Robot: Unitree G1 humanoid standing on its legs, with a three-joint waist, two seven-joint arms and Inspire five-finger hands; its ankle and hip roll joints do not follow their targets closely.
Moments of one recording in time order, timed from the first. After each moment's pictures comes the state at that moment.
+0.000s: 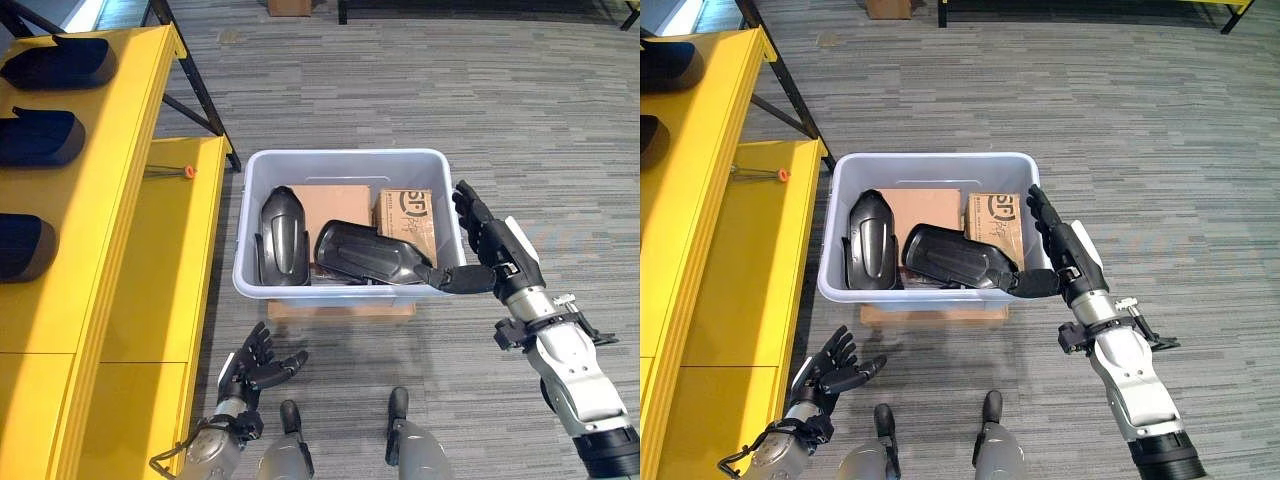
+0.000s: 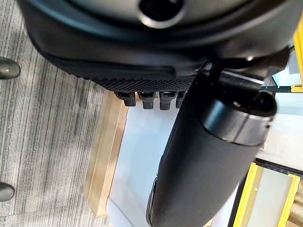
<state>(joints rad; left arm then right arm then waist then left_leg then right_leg) 0.21 0.33 -0.15 0.21 -0.58 -0.06 0.03 -0.22 -0.65 0.11 -0.04 0.32 -0.05 0.02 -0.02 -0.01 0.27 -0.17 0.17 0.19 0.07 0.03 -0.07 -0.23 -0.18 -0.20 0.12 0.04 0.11</state>
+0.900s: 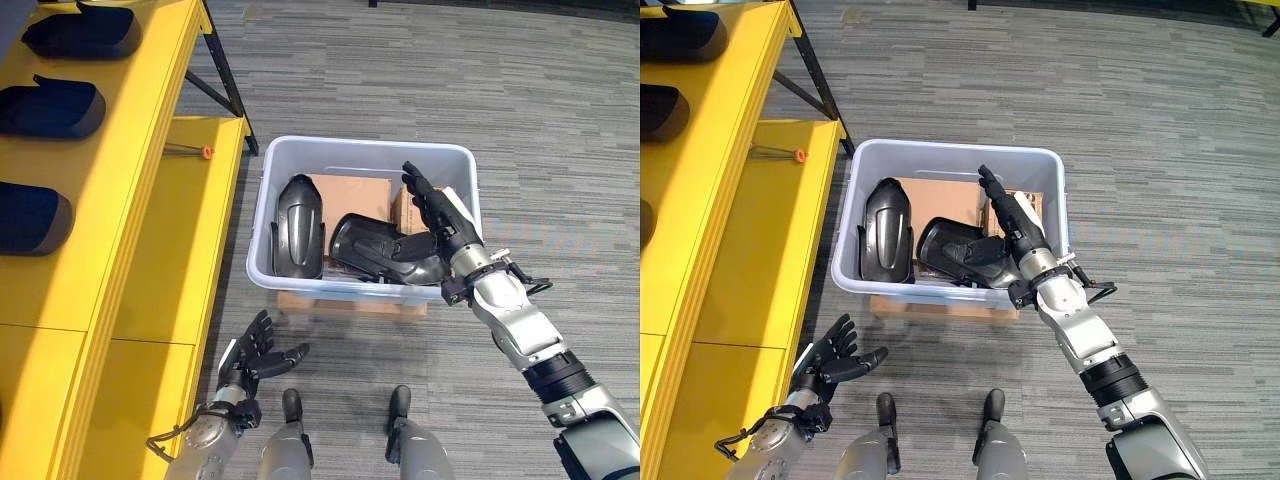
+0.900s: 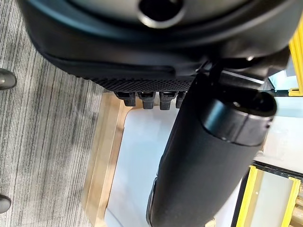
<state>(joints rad) 0.17 0.38 -0.18 0.20 -0.59 -0.06 0.06 -0.53 -0.54 0.34 0.17 0.32 0.03 -0.08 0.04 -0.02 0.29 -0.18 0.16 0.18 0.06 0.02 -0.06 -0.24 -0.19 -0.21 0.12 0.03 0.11</state>
